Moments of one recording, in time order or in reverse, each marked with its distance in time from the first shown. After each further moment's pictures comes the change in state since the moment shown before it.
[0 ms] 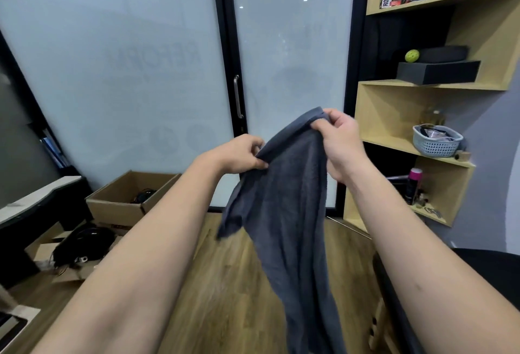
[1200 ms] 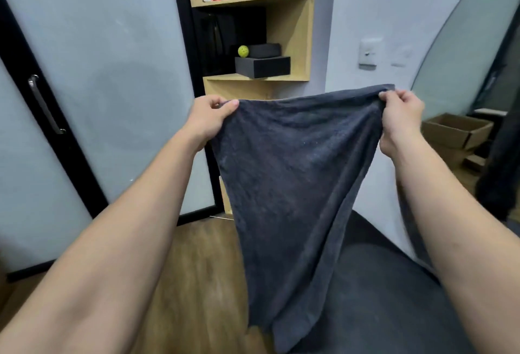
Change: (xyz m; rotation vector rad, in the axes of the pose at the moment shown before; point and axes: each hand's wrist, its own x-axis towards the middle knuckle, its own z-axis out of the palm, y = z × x) left_hand 0.212 0.256 0.144 -0.751 0.121 0.238; right_hand 0.025 -0.131 -0.392 -0.261 0.954 -0.164
